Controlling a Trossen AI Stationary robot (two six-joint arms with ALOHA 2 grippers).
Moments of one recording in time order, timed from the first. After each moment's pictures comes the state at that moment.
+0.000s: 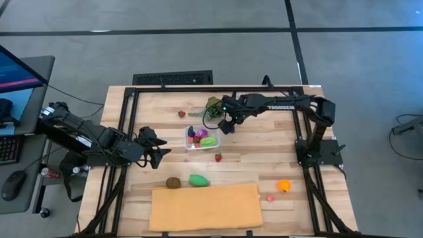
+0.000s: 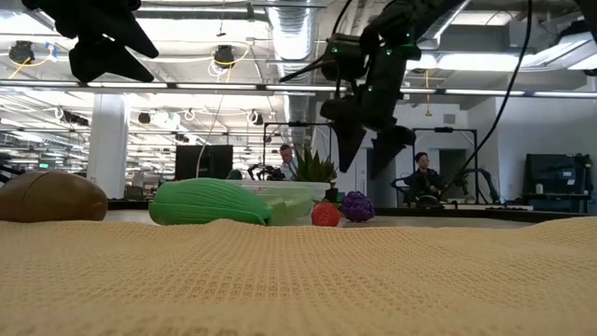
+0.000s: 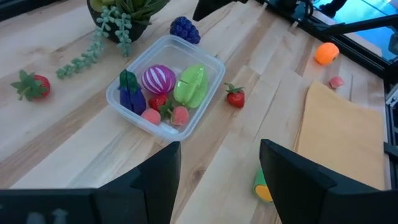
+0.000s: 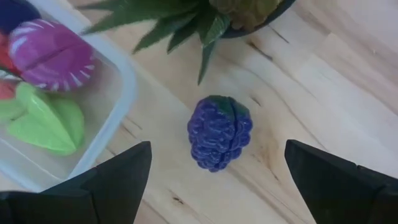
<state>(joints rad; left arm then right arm) -0.44 0.81 0.67 -0.58 -0.57 -0.87 -0.29 1.82 1.33 -0.79 0.05 0.50</state>
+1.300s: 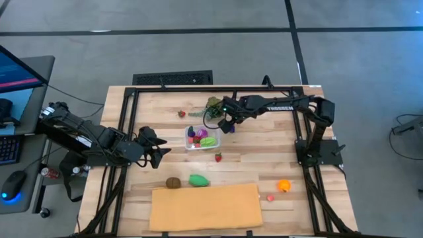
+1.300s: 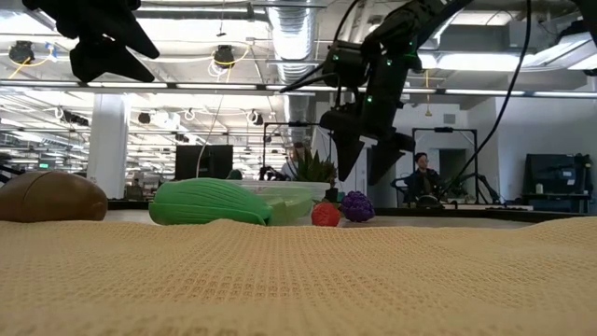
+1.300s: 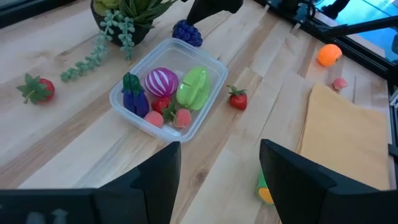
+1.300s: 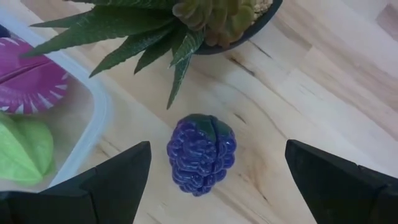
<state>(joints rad) -0.44 0.81 0.67 -0.58 -0.59 -0.86 -0.29 1.82 1.28 -0.70 0.13 0.51</state>
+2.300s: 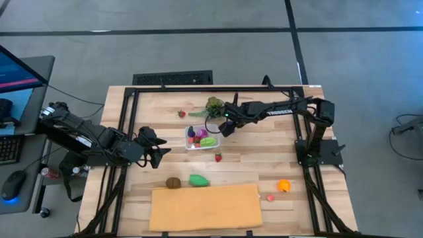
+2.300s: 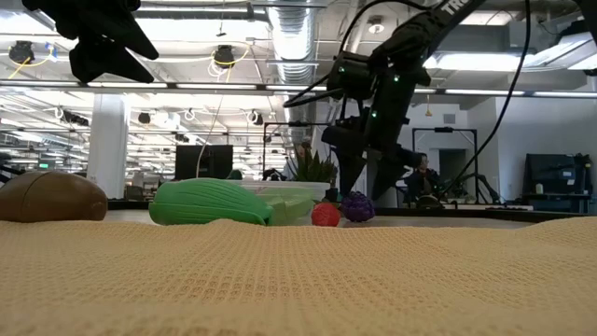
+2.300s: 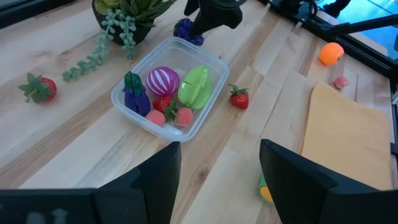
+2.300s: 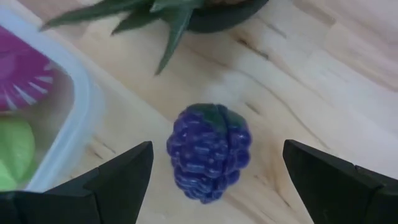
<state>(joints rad) -0.44 0.81 0.67 -0.58 -0.59 -0.86 -0.27 1.82 1.15 -0.54 0.13 0.56</state>
